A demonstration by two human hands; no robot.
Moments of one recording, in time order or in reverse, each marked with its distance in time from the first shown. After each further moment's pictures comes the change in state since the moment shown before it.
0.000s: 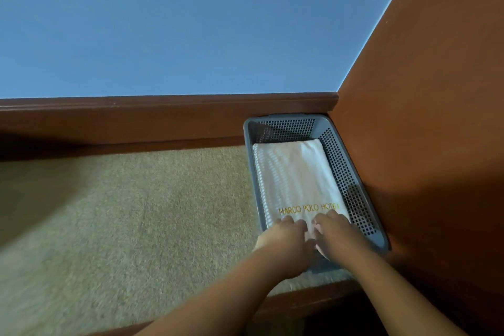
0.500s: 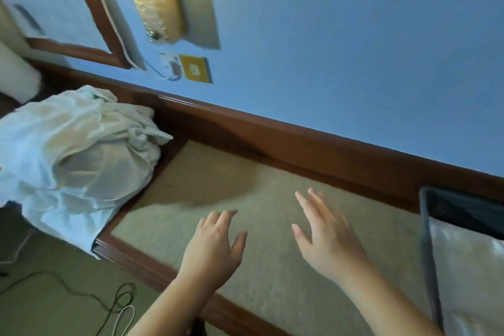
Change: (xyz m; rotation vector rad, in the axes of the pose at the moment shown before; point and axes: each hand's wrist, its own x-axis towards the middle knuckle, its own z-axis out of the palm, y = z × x) left_hand -0.301 -0.287 -0.107 -0.086 0.807 -0.652; right_hand -0.058 -0.364 -0.070 0.179 0.348 -0.807
